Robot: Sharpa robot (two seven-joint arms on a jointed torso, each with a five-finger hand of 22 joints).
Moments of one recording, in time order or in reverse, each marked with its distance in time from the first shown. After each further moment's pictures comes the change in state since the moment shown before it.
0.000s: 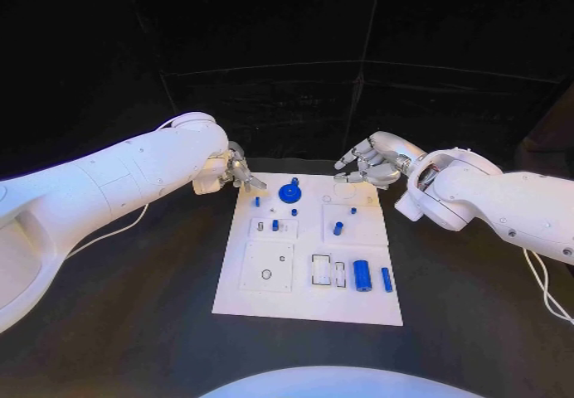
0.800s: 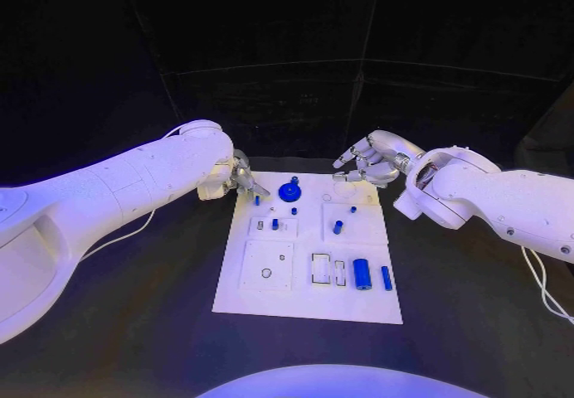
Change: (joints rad) left arm -0.028 0.035 -0.003 -0.042 -0.007 0.038 0.020; left_hand 0.026 0.036 -0.032 -0.013 -0.005 0.018 -0.008 0.021 0.003 0.012 -0.005 0.016 0.009 0.000 0.000 0.000 0.000 0.000 0.010 -0.003 0.007 0.016; right arm 0.000 0.004 0.000 -0.002 0.000 0.003 0.000; right_hand 0.000 0.000 0.000 0.000 0.000 0.000 0.000 0.000 0.000 0.000 0.000 0.000 0.000 0.000 0.000 0.000 0.001 0.000 0.000 0.000 0.000 -0.001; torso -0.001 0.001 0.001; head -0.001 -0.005
